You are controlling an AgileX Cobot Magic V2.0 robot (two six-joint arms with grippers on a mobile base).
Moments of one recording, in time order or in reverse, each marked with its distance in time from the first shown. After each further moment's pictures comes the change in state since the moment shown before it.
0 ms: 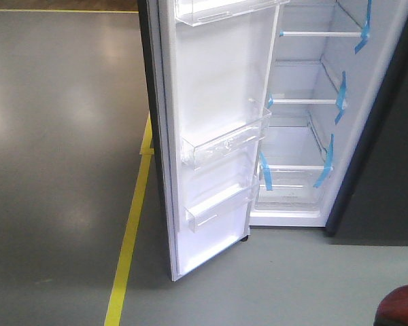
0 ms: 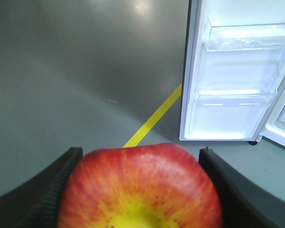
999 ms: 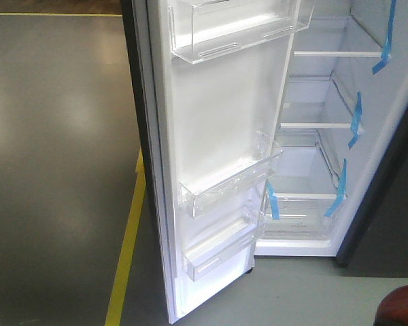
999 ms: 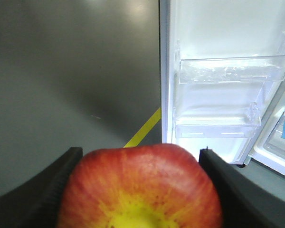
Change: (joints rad) left arm 0.000 0.000 0.000 0.000 0.000 0.000; right arm 0.000 0.000 0.000 0.000 0.000 0.000
